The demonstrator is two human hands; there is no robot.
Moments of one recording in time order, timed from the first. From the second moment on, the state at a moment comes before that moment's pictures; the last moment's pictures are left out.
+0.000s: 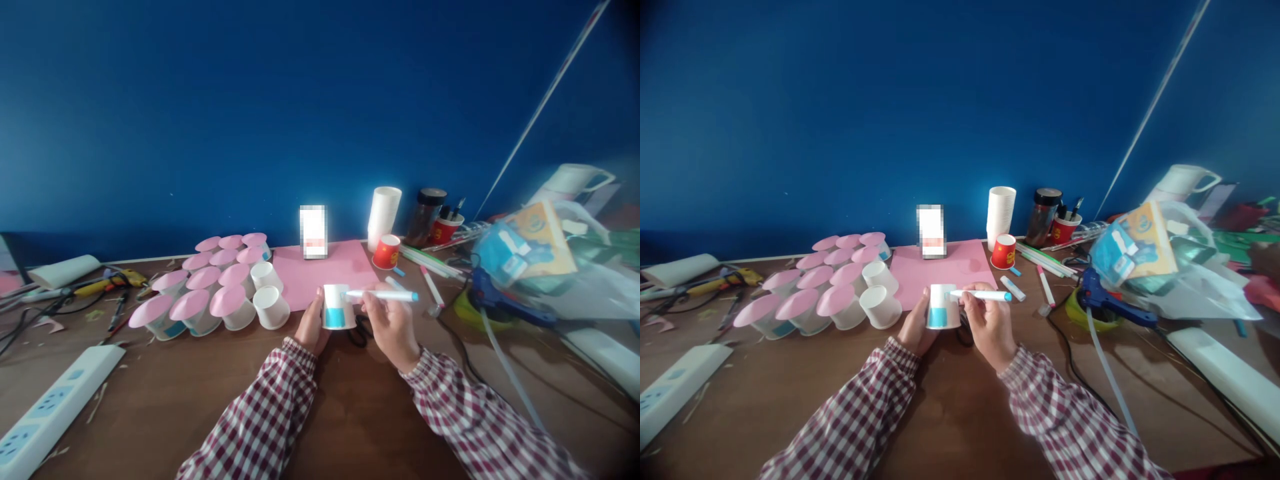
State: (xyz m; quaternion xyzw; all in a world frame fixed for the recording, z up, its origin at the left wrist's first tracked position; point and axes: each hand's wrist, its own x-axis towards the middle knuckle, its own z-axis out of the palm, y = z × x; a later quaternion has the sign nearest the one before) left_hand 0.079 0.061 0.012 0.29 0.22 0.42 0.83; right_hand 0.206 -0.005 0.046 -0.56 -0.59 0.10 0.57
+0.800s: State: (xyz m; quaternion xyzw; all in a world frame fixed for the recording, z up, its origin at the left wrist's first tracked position) left_hand 0.079 0.061 0.010 0.28 0.22 0.42 0.83; right_hand 0.206 -0.006 0.049 -0.56 -0.59 0.08 0.57
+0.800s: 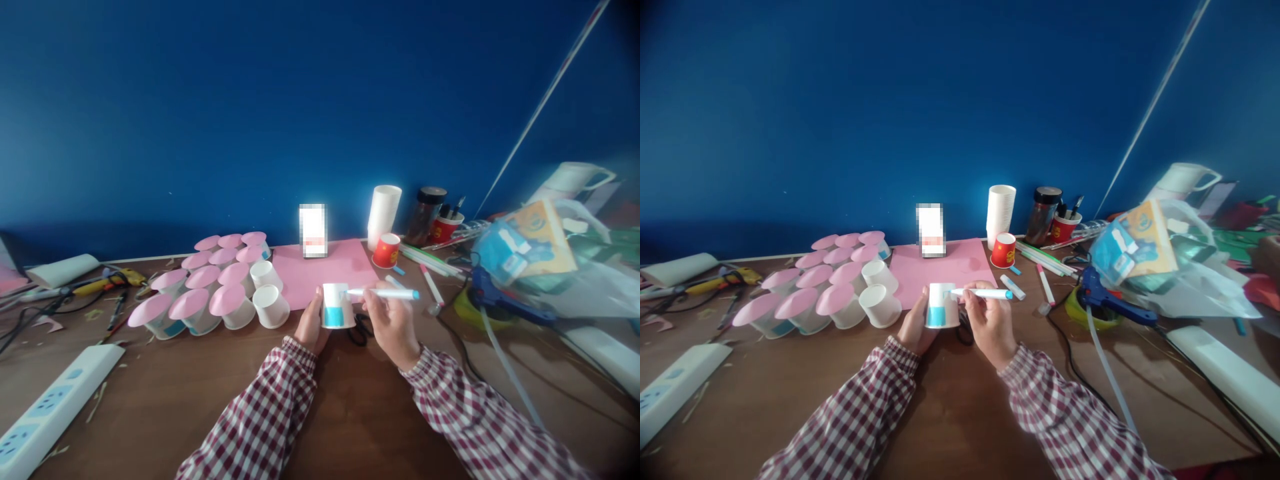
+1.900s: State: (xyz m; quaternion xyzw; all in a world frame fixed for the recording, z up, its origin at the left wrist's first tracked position) left_hand 0.080 0.058 0.016 0.29 0.23 0.43 0.83; right_hand 0.201 -0.008 0.042 -0.54 -0.58 0.12 0.61
